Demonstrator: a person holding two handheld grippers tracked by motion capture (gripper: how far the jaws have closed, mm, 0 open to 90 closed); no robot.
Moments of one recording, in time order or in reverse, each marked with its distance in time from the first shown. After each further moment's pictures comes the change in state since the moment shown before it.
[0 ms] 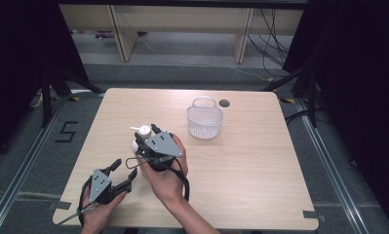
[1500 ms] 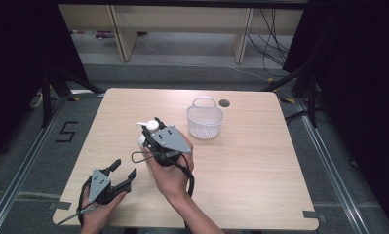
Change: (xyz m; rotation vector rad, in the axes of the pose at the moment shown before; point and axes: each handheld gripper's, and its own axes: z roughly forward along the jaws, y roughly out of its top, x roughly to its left) left arm 0.000 0.001 -0.002 0.021 0.007 -0.007; right arm -0.015 0.018 -0.009 -0.065 -0.044 -0.028
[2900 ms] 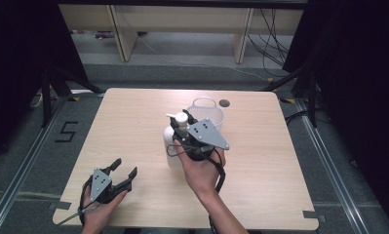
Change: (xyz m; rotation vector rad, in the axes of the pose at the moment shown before) left arm -0.001 0.000 0.003 0.002 0.011 0.009; right arm -0.055 0.017 -0.040 -0.018 -0.038 0.069
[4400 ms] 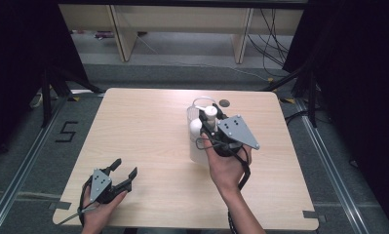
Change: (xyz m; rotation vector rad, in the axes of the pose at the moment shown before) left arm 0.000 0.000 -0.001 -0.004 -0.005 0.004; right arm -0.051 0.009 -0.025 -0.042 -0.132 -0.025
